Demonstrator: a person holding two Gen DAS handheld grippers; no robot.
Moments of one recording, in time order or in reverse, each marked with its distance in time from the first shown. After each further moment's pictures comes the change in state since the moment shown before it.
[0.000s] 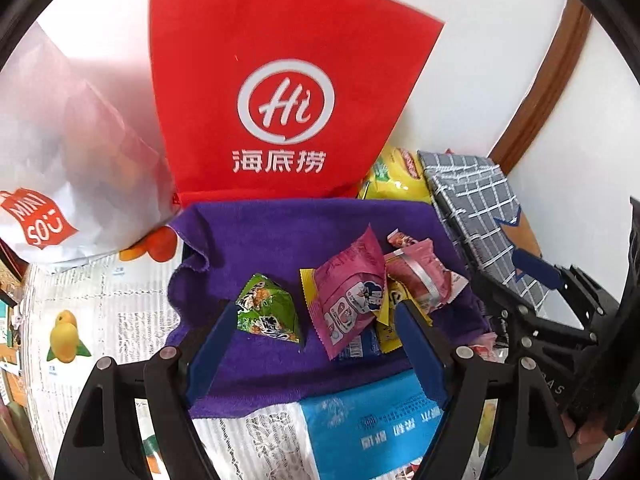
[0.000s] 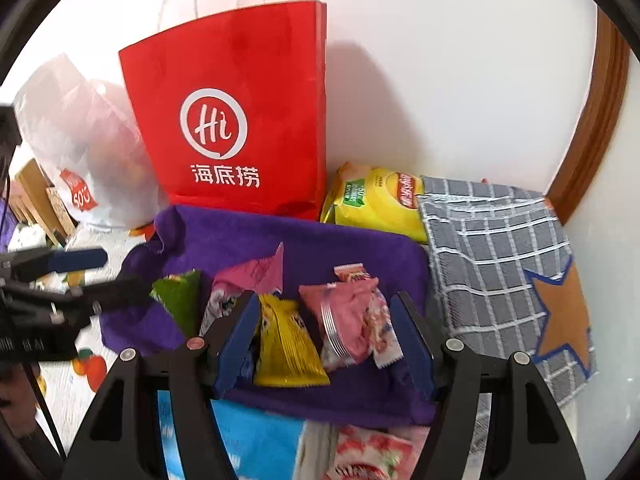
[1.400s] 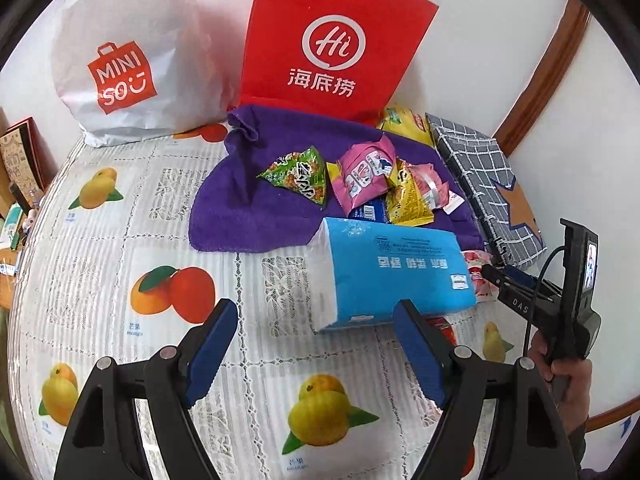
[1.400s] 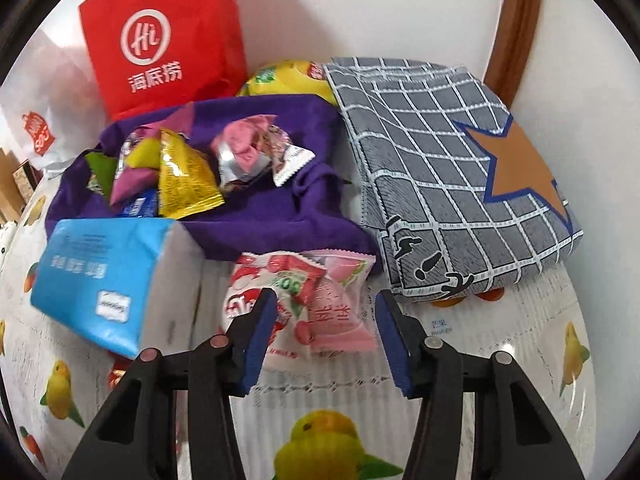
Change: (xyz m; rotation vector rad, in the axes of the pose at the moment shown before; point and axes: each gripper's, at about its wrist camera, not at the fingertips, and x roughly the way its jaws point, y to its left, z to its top) left arm -0.047 0.012 -0.140 -0.125 -0.005 0.028; right arm 0.011 -0.066 -0.140 0.136 0.135 -0.095
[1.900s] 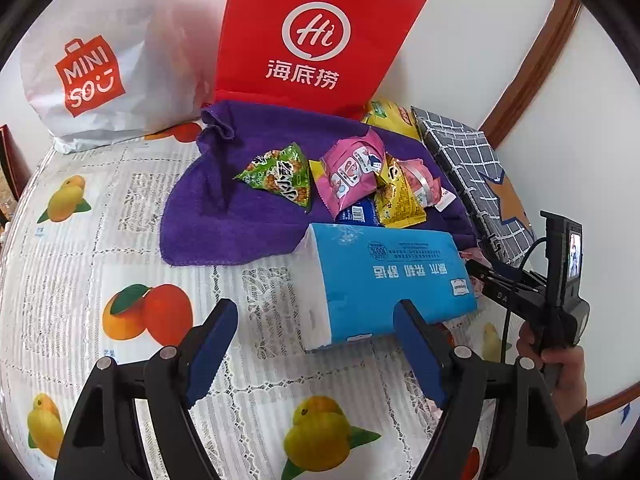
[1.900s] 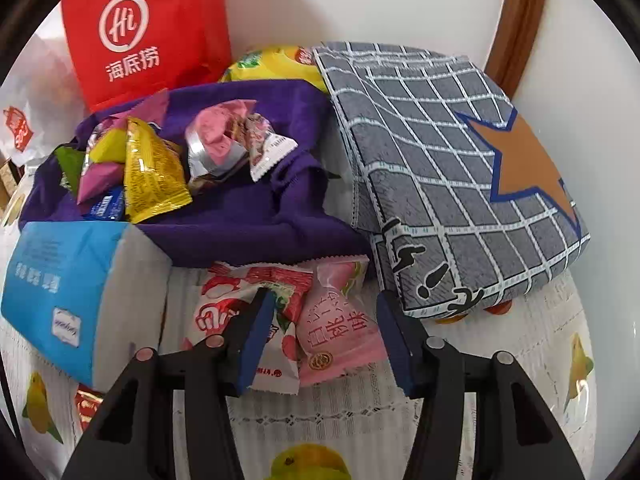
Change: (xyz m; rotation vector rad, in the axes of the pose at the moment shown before) left arm 0.024 -0.001 0.007 0.038 0.011 -0.081; right arm 0.027 -0.002 0.006 -0.005 0.028 -0.034
